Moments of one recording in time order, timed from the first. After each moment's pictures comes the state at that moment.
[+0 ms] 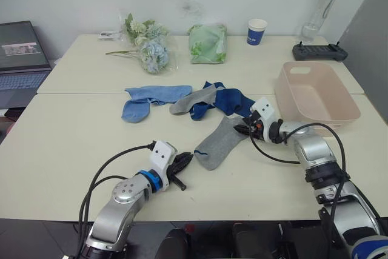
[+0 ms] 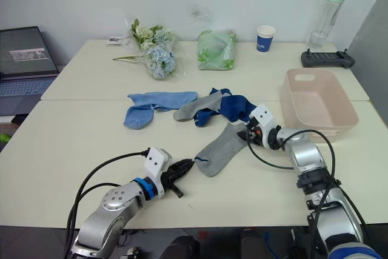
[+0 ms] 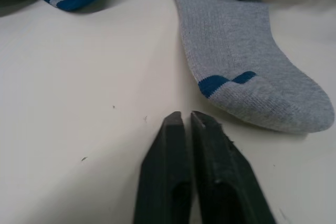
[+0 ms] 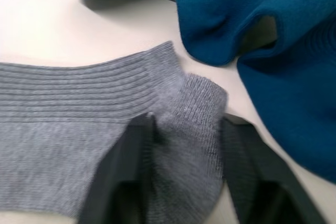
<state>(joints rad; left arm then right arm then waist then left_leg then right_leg) 0.02 0.37 -0.12 -0.30 -0.27 0.40 -0.54 -0.61 -0.43 0.15 0.34 0.15 0.47 0.79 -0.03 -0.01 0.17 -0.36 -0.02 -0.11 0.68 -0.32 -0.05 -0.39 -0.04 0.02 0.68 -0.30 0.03</state>
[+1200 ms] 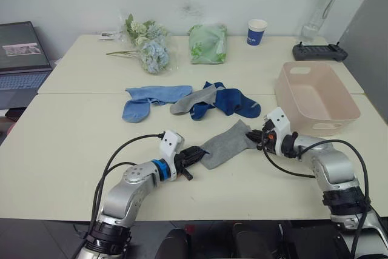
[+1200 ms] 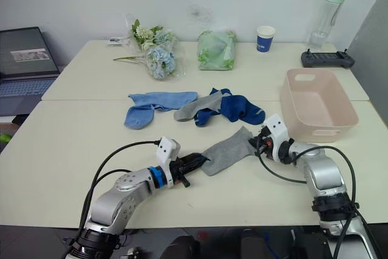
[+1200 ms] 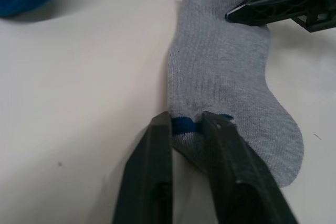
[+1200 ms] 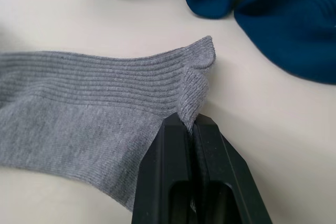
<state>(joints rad) -0.14 0.35 -0.15 -0.15 -0.39 0.50 -0.64 -0.36 -0.48 0.05 -0.10 0.26 0.73 0.68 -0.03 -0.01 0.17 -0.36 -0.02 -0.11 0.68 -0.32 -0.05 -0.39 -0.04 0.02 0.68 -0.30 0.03</state>
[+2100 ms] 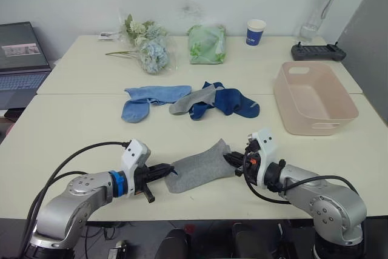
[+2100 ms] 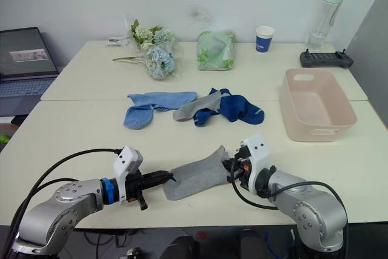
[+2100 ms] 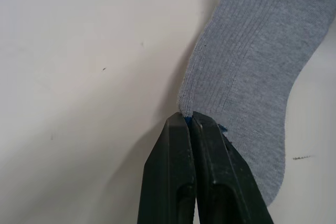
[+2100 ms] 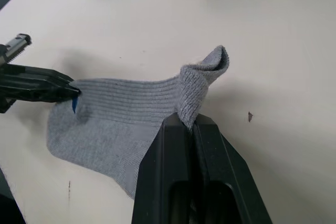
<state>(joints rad) 0.05 0.69 0.07 -0.40 -0.55 0.72 -0.79 -0.15 -0.19 -0.04 -0.75 0.53 1.34 0.30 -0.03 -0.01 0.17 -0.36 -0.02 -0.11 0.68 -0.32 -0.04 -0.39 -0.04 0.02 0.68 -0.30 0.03</state>
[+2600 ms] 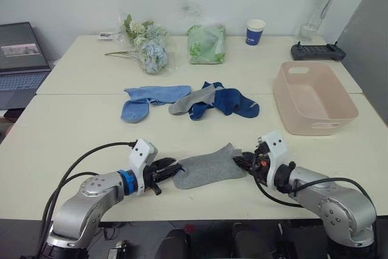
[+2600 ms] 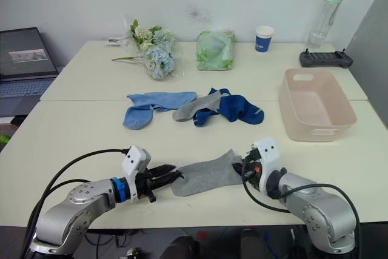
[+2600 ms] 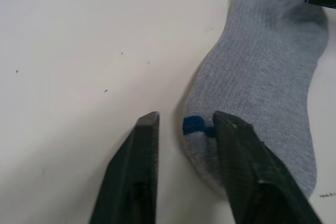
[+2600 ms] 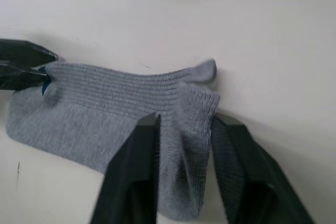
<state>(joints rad) 0.06 0.61 0.05 -0.37 -0.49 0.64 -0.73 -0.10 -0.40 -0.04 -0.70 0.54 1.20 0.39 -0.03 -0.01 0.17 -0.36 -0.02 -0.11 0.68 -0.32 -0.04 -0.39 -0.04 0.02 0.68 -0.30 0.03</state>
